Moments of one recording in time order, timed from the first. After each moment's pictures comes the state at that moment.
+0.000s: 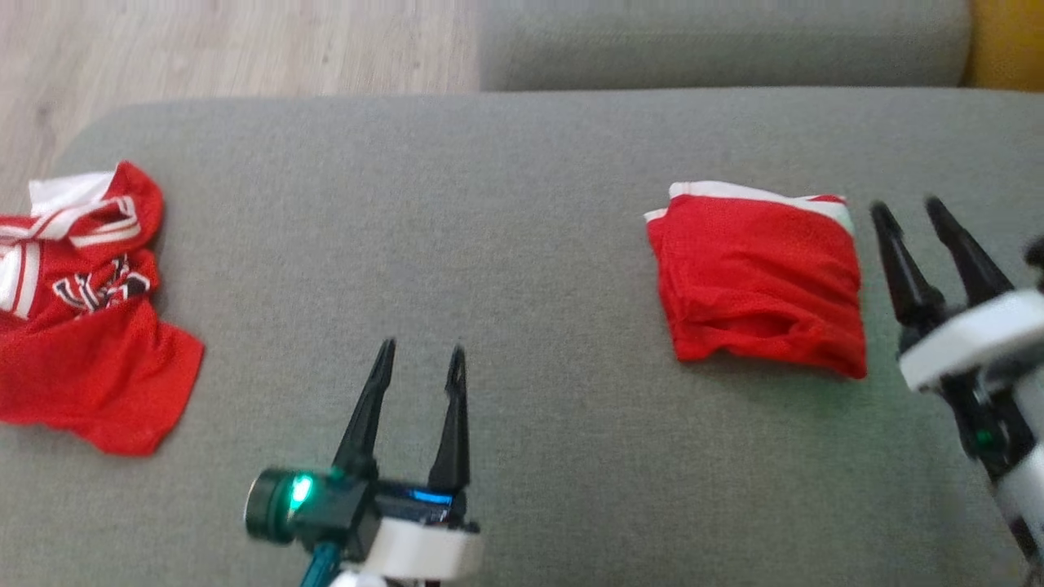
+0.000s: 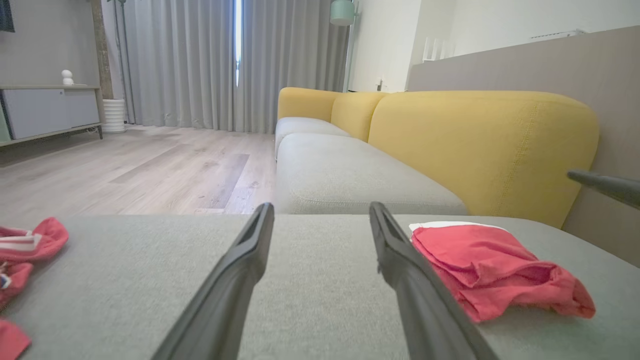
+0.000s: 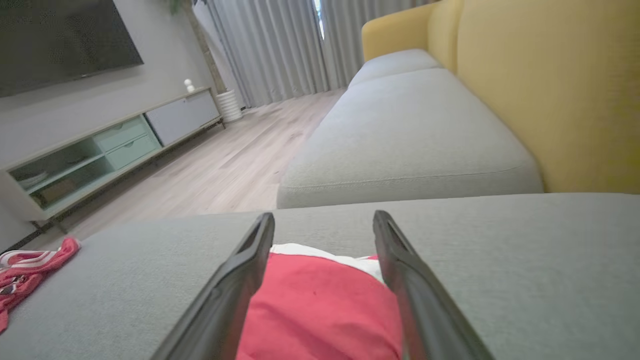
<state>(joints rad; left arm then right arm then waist) -0.04 0.05 -0.45 0.07 -0.21 0.17 -0.26 -0.40 -0.51 0.42 0.45 0.80 0.13 -0.15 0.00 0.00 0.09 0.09</state>
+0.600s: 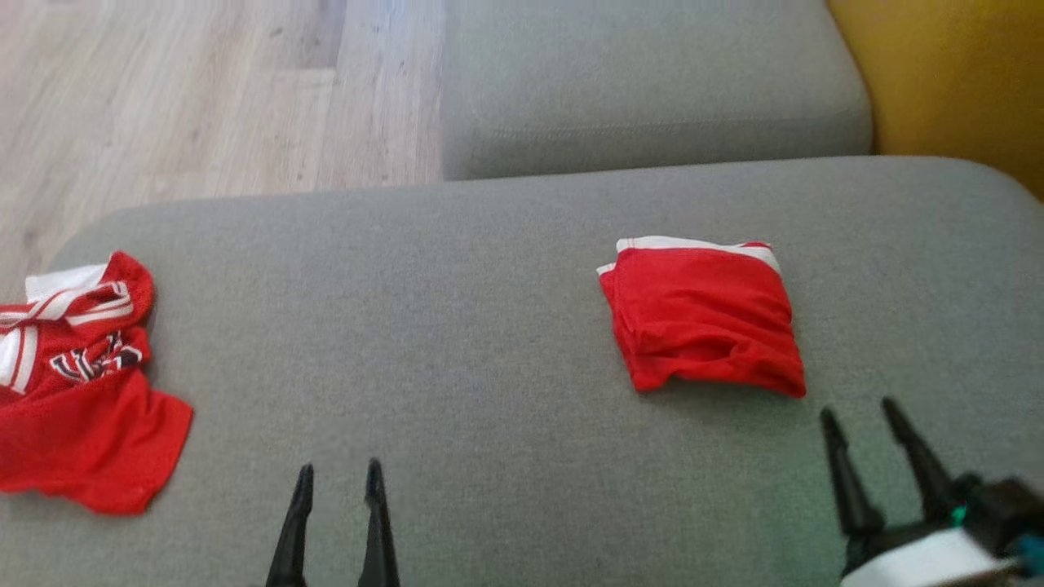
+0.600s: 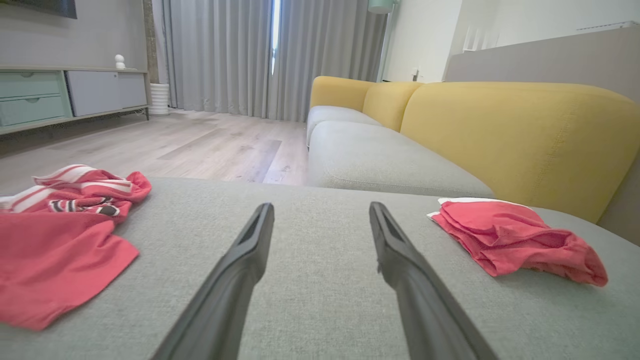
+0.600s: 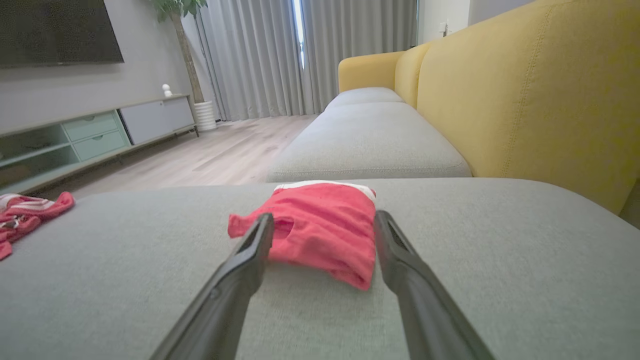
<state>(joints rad) 0.24 0.05 -0.30 0.03 -0.22 0.18 -0.26 0.14 -0.26 0.14 0.18 0.32 0.13 -0.25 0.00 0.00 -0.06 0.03</state>
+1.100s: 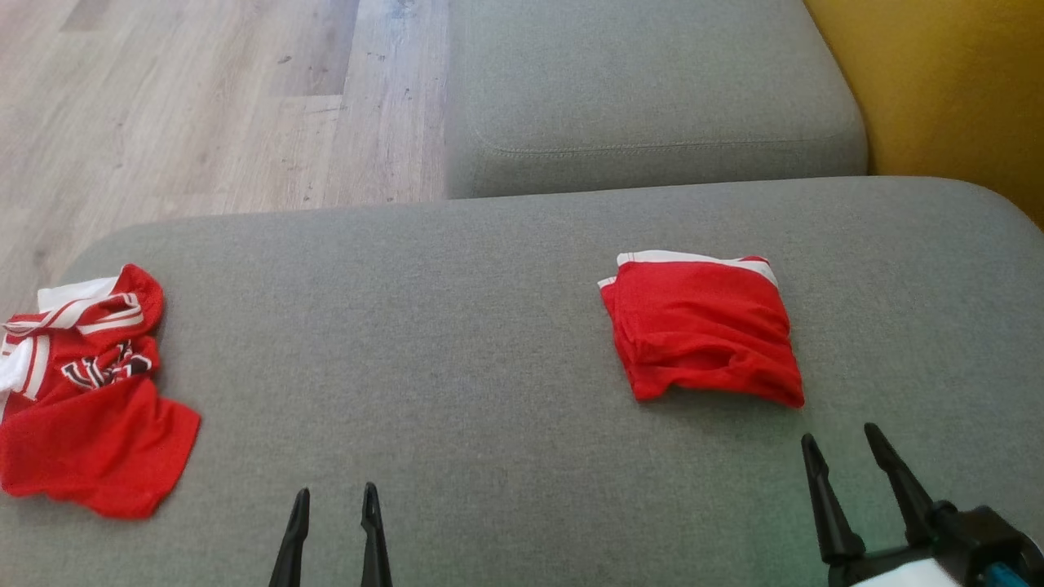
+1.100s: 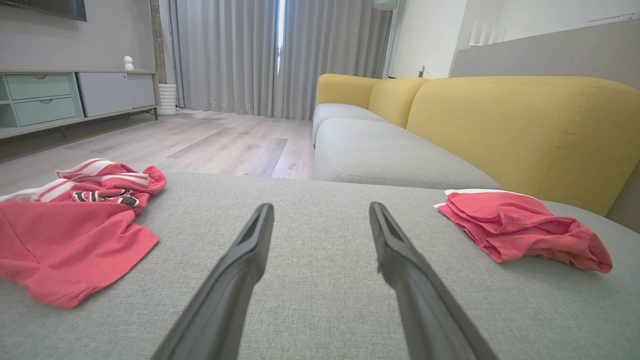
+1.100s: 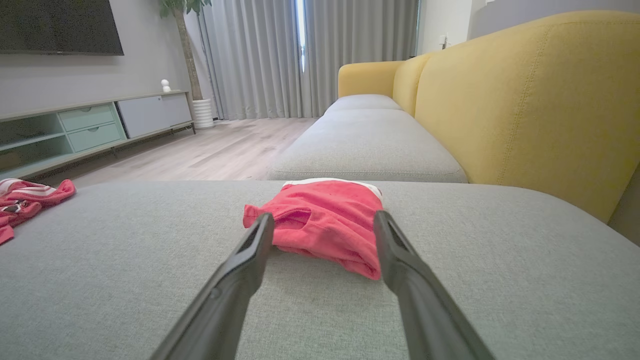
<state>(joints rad) 0.28 0.05 -0.28 0.03 -0.20 0.18 -0.26 0.20 -0.16 0.09 0.14 0.18 0.13 -0.25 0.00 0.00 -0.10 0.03</state>
